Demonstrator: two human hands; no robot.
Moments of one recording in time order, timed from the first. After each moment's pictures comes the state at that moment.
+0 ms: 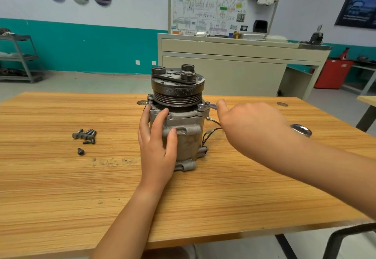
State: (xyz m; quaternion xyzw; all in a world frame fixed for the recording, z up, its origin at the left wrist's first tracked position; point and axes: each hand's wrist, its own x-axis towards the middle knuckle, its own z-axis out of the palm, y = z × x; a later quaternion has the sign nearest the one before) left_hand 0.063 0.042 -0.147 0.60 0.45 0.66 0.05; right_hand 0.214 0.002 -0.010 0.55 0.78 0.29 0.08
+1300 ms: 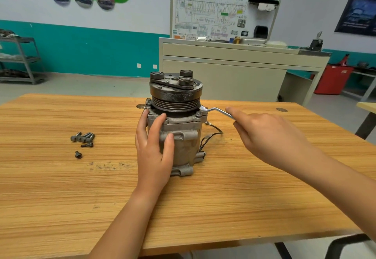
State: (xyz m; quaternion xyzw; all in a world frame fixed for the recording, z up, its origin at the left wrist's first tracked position) left_hand 0.063 0.040 -0.143 0.60 0.45 0.66 0.05; right_hand 0.266 0.023 -0.033 0.51 0.83 0.21 -0.12
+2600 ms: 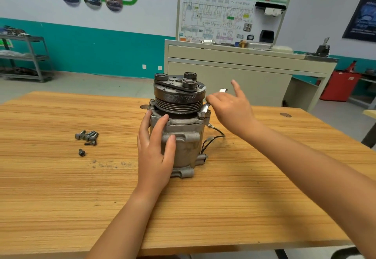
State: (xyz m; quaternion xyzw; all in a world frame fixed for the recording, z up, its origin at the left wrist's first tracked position) left_hand 0.062 0.039 -0.144 0.60 0.46 0.65 0.04; right_hand 0.233 0.123 -0.047 0.36 0.81 0.40 -0.24
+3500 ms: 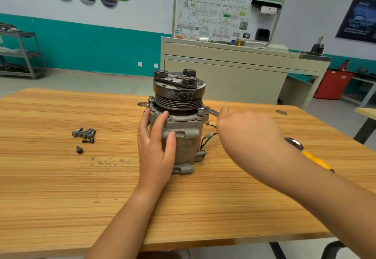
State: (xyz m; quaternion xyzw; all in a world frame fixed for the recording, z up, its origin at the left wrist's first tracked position) left_hand 0.064 0.041 -0.148 0.58 0.47 0.66 0.05; right_hand 0.207 -0.002 -0.013 0.59 0.77 0.23 0.06
